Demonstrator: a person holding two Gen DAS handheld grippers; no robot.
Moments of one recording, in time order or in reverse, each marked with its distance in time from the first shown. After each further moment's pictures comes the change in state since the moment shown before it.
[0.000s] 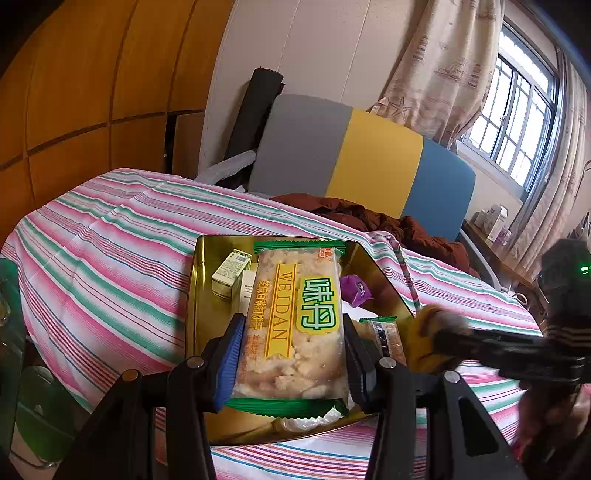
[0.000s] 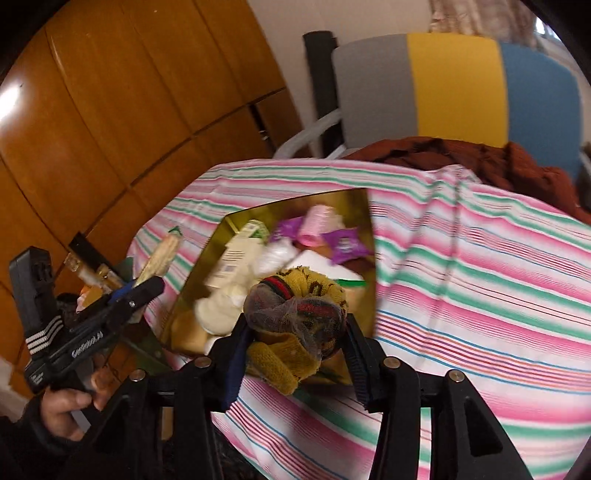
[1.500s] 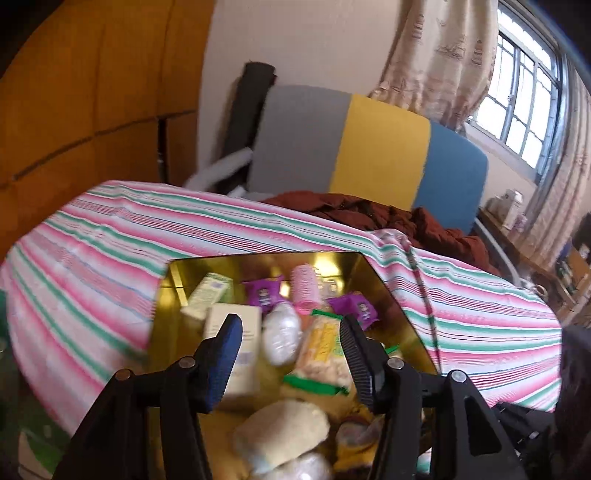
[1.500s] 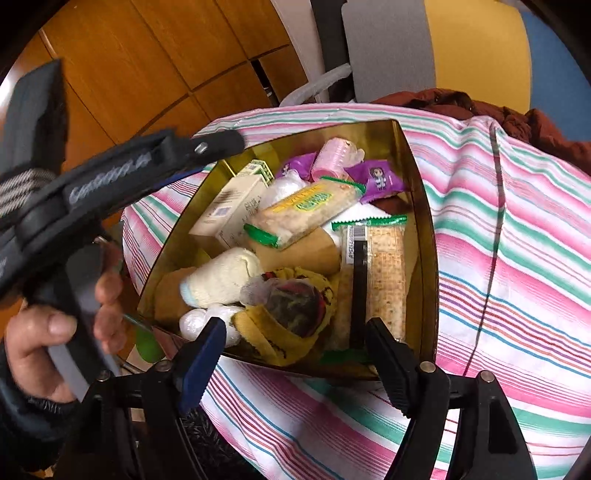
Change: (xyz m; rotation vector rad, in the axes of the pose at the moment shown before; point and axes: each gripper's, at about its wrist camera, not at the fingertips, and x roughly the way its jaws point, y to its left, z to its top) left arm 0.051 -0.036 0.034 0.056 0.019 0.083; right arm 0.049 -0.001 -0.027 -0.009 0.115 -0.006
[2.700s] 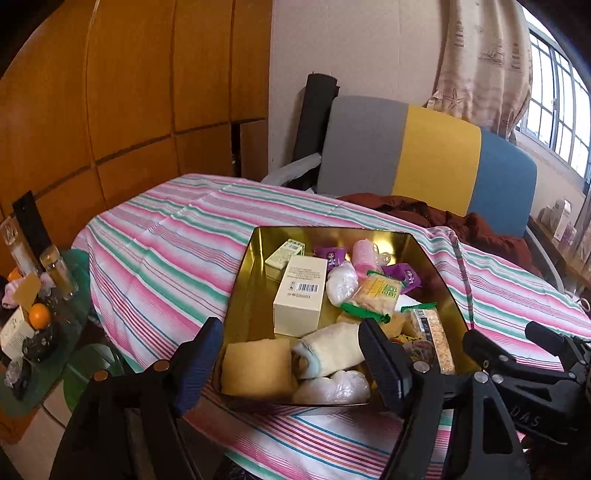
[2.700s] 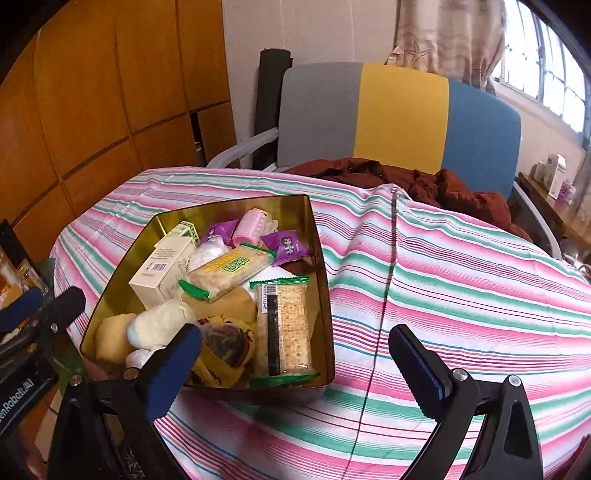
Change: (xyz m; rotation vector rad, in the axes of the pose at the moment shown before) left arm -0.062 -0.001 -0.061 -0.077 -0.027 0.241; right arm -0.045 0.016 -0.005 -0.007 -0.241 -0.398
